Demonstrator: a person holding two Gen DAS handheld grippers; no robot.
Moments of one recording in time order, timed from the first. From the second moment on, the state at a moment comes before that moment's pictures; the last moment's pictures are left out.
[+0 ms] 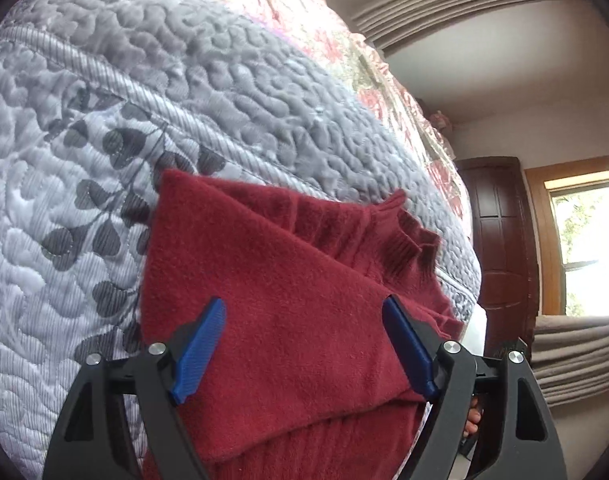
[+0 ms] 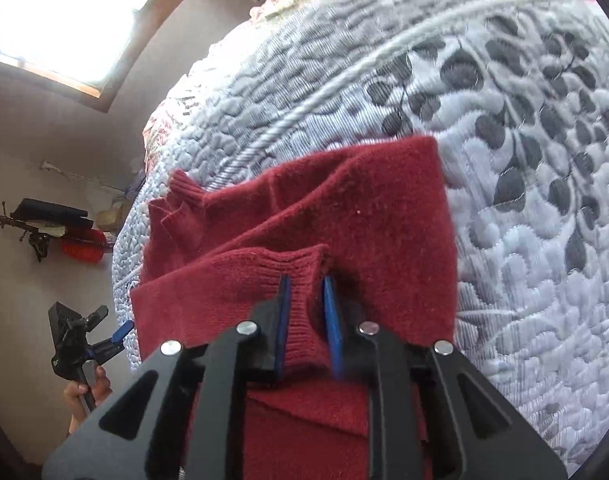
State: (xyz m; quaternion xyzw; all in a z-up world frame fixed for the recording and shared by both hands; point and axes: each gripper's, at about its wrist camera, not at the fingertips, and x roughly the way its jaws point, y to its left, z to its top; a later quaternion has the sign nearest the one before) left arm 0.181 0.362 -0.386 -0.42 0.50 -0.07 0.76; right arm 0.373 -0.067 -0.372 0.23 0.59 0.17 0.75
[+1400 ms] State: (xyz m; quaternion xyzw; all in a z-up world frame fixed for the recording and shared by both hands) left arm -0.193 0.343 -0.424 -0.45 0.63 0.03 0.63; right arm 0.048 -0.186 -0.393 0.23 0.74 0.09 0.63
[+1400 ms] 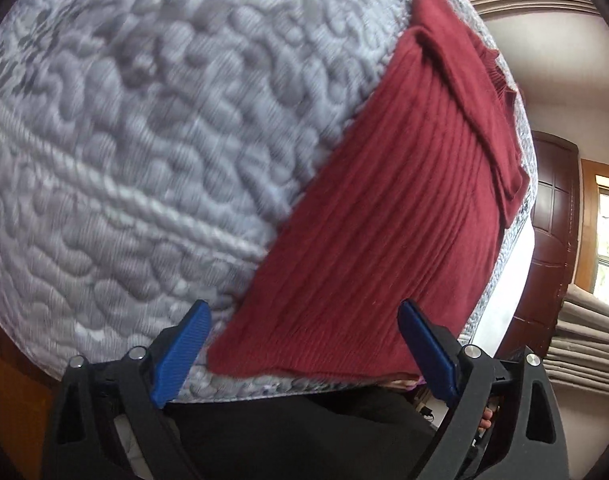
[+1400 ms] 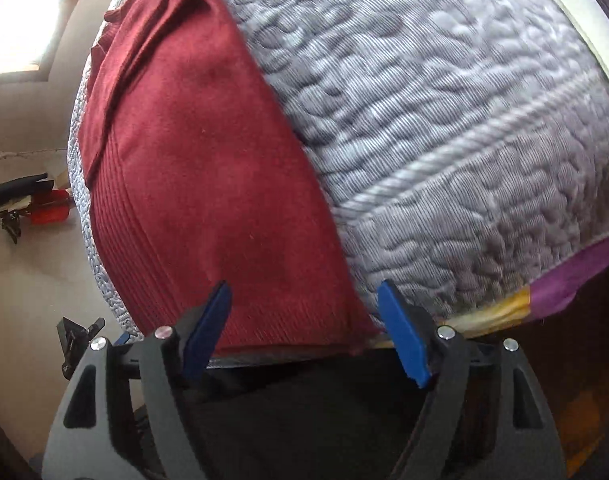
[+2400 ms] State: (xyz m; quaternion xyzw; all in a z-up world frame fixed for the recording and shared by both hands) left arm -0.181 0.300 -0.481 -0.47 0.68 0.00 0.56; right arm 0.005 -0.182 -0.466 0.33 0.75 0.12 0.55
